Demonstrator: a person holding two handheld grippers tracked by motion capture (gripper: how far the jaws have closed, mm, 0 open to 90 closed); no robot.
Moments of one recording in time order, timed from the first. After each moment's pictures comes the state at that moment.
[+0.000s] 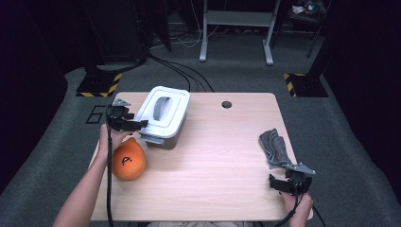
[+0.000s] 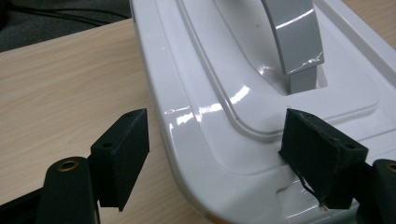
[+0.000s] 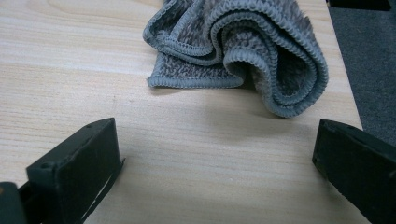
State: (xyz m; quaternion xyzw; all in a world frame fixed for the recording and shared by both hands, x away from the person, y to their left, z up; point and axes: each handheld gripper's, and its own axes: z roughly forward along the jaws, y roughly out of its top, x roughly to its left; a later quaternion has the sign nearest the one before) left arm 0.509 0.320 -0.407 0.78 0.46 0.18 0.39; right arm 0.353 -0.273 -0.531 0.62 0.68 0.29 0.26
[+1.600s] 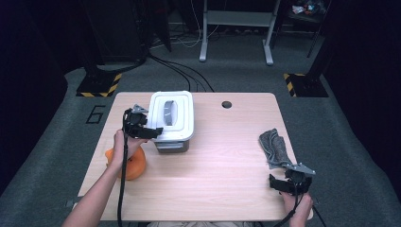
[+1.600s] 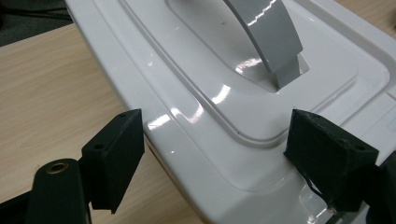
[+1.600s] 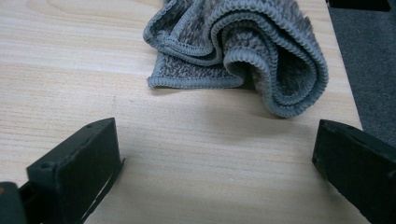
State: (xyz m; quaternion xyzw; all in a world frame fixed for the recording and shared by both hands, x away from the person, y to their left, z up) left arm 0.480 0.261 -0.401 0.80 0.44 0.19 0.36; right arm 0.352 -0.273 -0.531 0.62 0.68 0.29 0.26
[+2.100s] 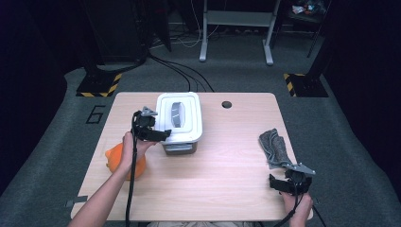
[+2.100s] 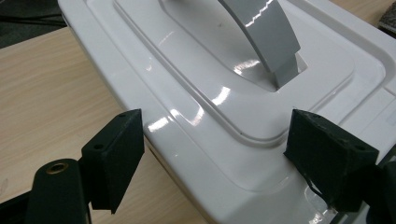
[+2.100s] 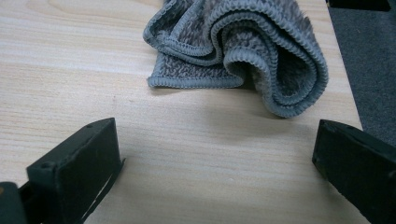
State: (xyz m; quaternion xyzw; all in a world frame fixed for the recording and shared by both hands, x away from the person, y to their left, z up) left arm 0.472 0.232 -0.402 0.80 0.43 0.19 0.36; right arm 0.352 -0.273 -0.531 0.62 0.68 0.29 0.26
